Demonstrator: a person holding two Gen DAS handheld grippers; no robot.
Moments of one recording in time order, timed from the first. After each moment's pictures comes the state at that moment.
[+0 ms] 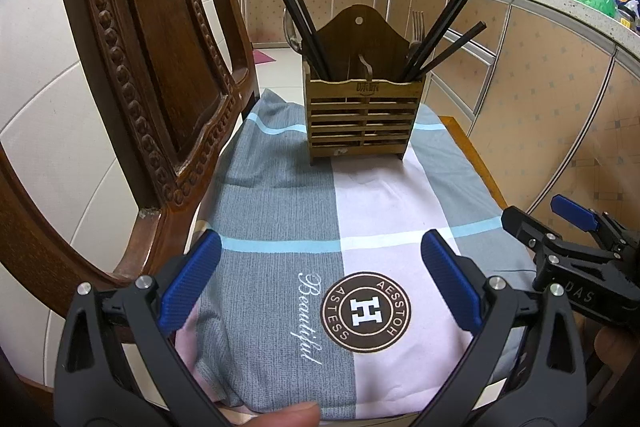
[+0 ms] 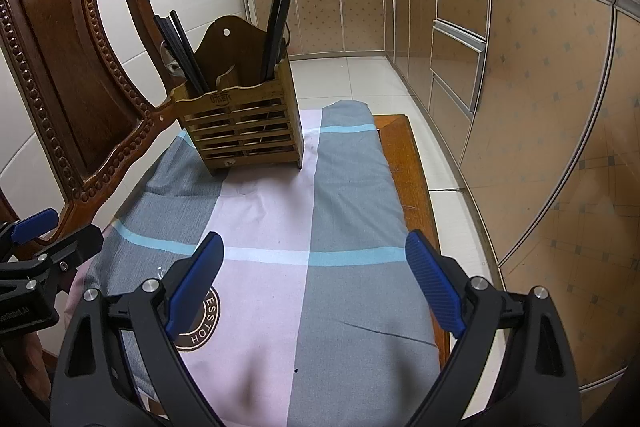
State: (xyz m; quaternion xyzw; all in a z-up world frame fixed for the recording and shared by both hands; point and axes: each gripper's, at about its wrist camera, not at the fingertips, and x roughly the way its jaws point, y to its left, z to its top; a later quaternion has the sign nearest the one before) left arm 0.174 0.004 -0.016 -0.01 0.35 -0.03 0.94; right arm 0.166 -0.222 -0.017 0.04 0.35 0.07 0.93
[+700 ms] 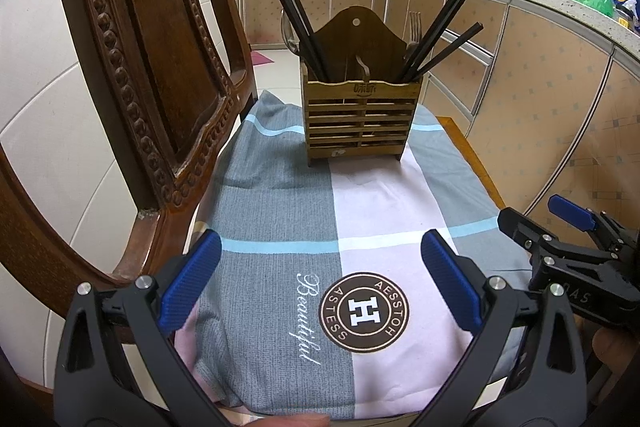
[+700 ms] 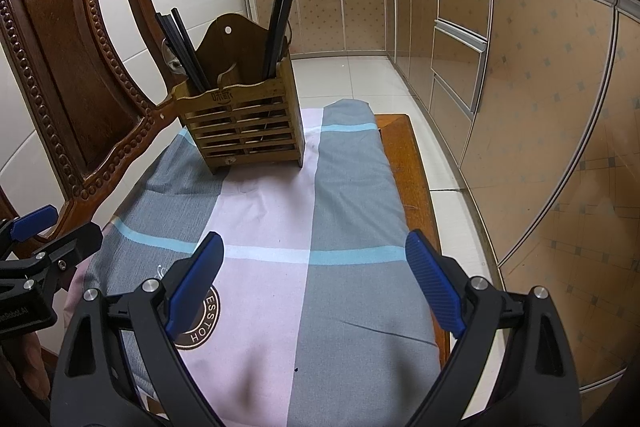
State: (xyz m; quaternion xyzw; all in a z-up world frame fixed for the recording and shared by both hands) left arm 0.173 0.004 -0.016 -0.01 0.35 -0.03 0.94; right arm 0.167 -0.221 -0.018 0.04 0.36 0.07 0.93
